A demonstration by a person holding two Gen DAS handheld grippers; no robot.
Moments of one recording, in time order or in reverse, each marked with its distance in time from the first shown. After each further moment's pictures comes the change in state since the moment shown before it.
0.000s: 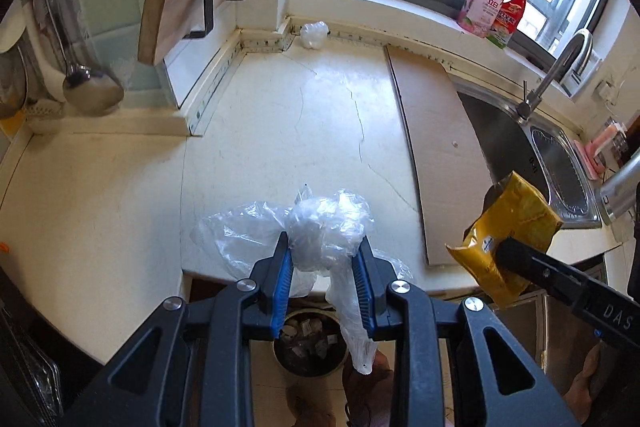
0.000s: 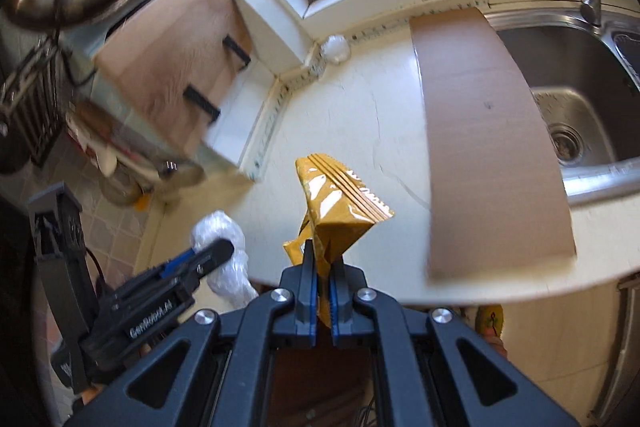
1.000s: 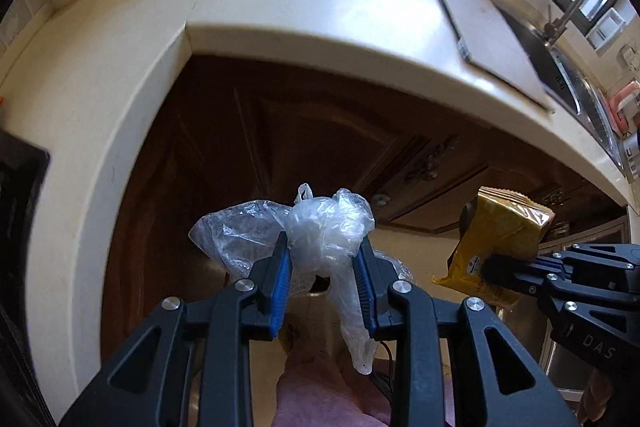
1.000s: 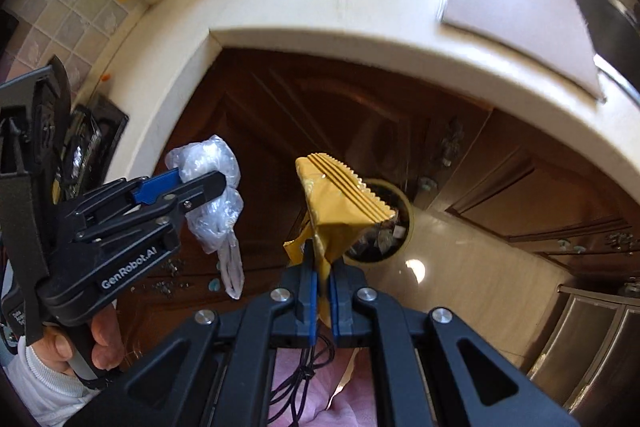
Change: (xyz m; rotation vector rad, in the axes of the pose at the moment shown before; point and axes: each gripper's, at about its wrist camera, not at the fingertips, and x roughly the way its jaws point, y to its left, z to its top) left arm 0.044 0.011 -0.203 -0.107 0.188 0.054; right arm 0.068 -0.033 -0.153 -0.316 0.444 -0.104
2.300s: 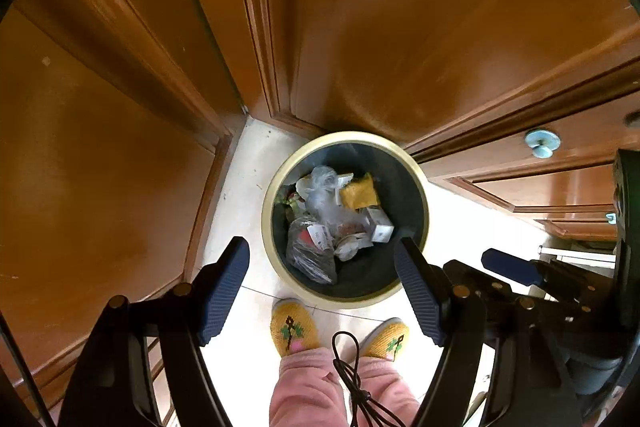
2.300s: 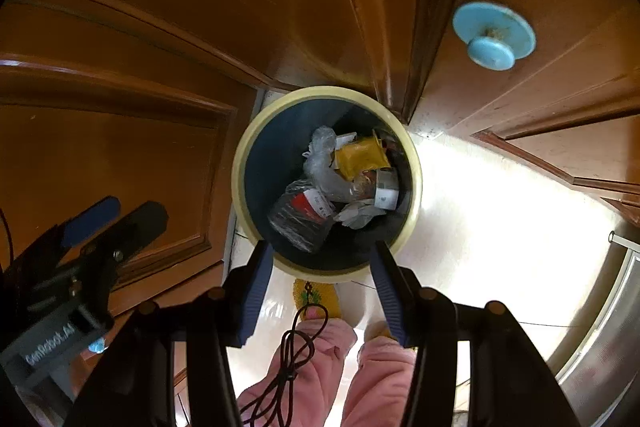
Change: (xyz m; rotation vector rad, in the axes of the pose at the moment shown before) left arm 0.331 0.059 -0.053 -0.123 0.237 0.060; right arm 0.332 -0.120 -0.006 0.187 0.222 -0.052
